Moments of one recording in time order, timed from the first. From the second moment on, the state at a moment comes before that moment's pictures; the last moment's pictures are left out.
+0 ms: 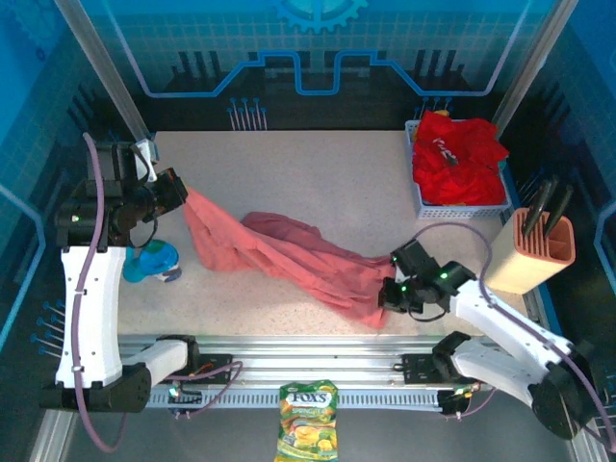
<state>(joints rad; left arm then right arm) 0.07 1.12 1.60 -1.20 0.19 -0.43 0.57 0.92 0.66 -0.89 -0.24 0.76</state>
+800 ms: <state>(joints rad) 0.10 1.32 2.09 -0.96 0.36 -0.54 0.27 1.35 1.98 -0.99 -0.33 0.45</state>
